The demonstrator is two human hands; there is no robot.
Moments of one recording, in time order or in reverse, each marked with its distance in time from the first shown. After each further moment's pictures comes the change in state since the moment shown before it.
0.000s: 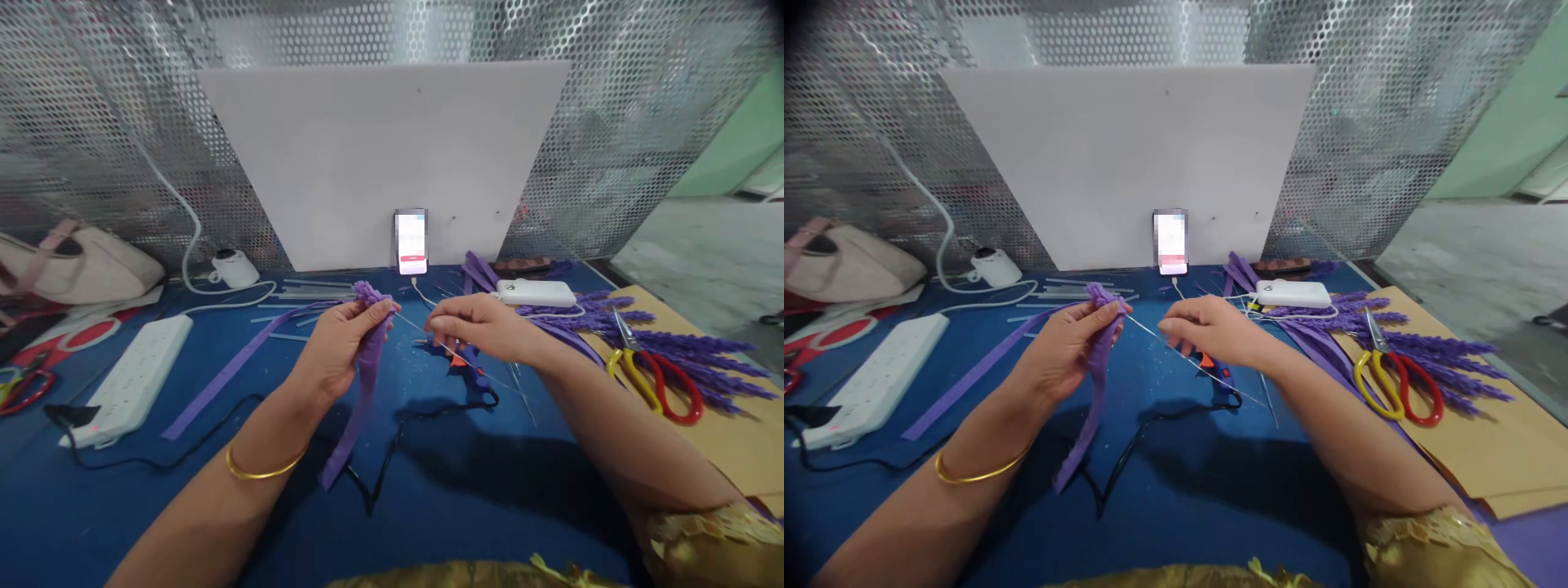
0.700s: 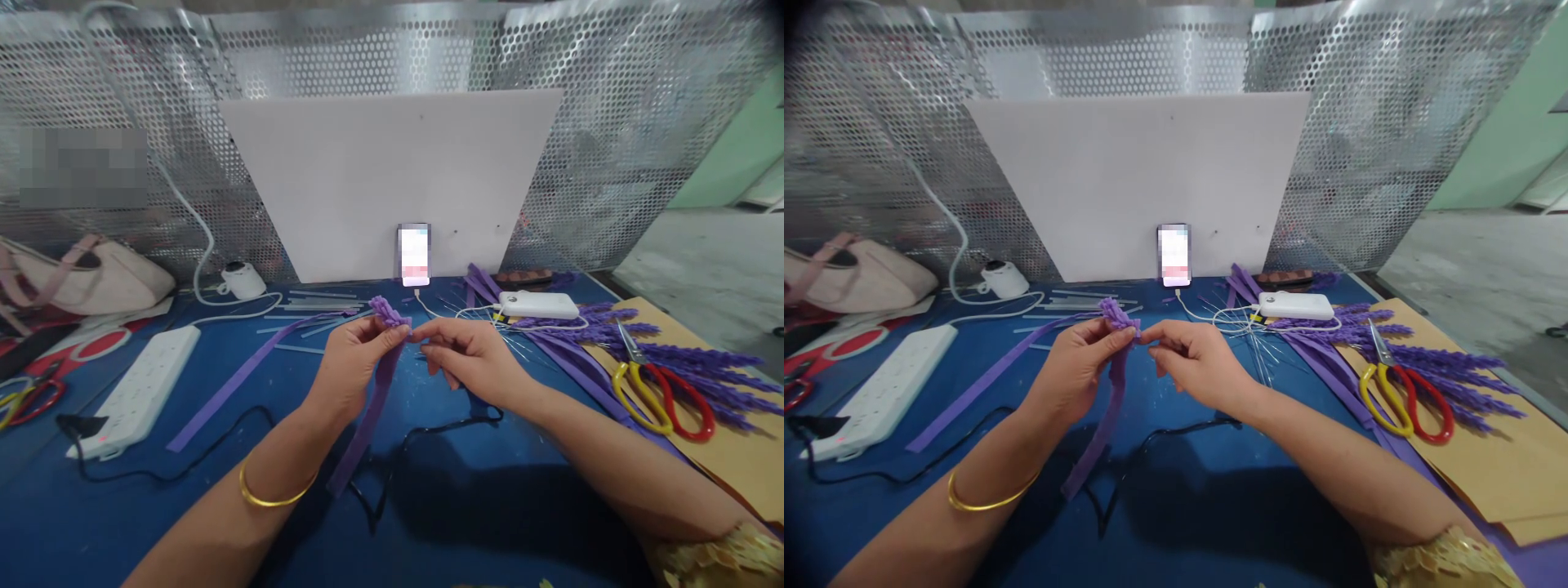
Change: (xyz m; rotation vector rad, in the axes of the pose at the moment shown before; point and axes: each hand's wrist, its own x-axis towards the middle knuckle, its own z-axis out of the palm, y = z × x) left_hand -0.012 -0.005 0.010 0.083 0.006 0.155; right_hand -0.006 -0.016 0.038 0.291 0.232 -0.059
